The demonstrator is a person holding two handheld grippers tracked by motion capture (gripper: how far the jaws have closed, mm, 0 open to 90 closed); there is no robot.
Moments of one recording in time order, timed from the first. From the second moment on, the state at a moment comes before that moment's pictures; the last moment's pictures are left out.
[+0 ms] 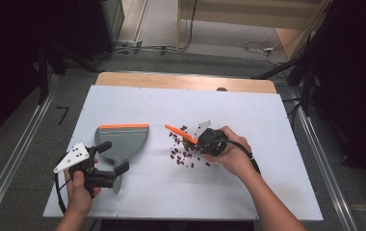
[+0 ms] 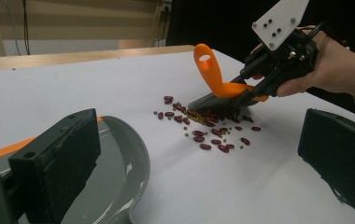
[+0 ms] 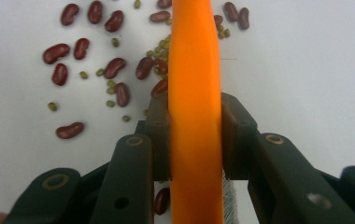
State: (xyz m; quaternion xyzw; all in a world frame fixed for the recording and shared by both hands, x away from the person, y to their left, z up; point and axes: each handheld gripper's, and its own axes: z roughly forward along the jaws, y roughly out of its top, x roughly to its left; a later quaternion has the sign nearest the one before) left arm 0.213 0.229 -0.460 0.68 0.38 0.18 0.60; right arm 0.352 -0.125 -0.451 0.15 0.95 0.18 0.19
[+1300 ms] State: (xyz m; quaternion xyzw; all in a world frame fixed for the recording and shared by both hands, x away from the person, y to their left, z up) left arm 0.214 0.240 -0.461 0.68 0.38 0.18 0.60; right arm 0.423 -0.045 -0.448 0.06 0.95 0.17 0.24
